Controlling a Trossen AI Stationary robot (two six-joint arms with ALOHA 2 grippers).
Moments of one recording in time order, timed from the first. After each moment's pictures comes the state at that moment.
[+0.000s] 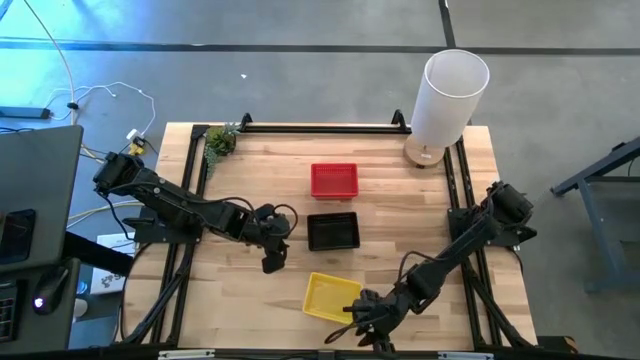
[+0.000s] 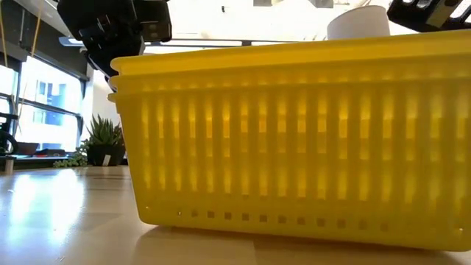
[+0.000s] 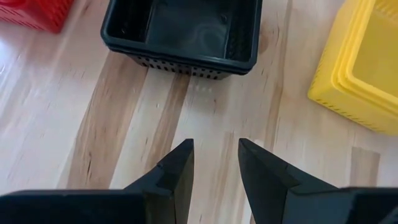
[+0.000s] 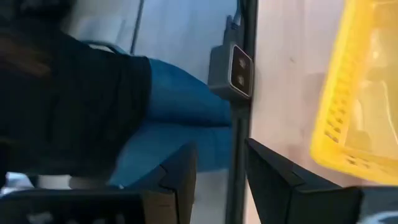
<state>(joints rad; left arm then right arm) -0.19 1.43 0.84 -0.43 -0.23 -0.52 0.70 1.80 1.18 -0.09 -0.09 0.77</state>
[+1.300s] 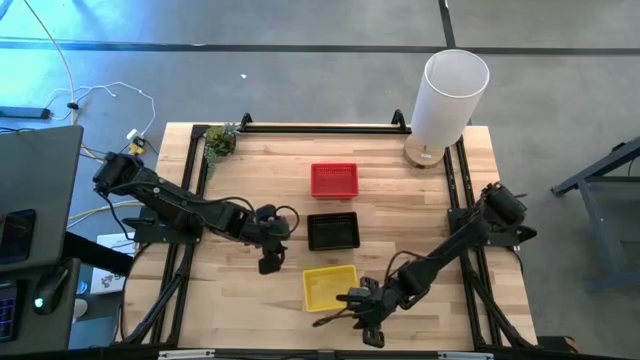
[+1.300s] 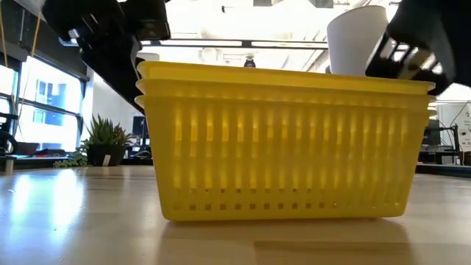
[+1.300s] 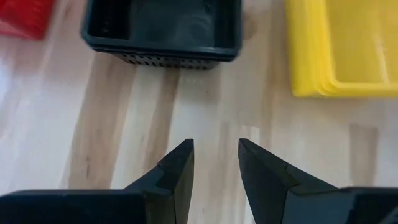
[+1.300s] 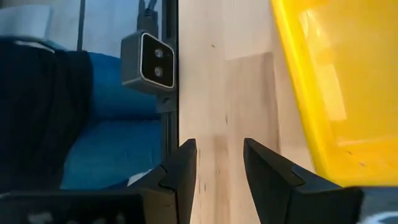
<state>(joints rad) -0.19 1.42 0.84 -0.44 -0.19 -0.42 0.65 1.85 1.18 -0.20 -0.03 0.80</state>
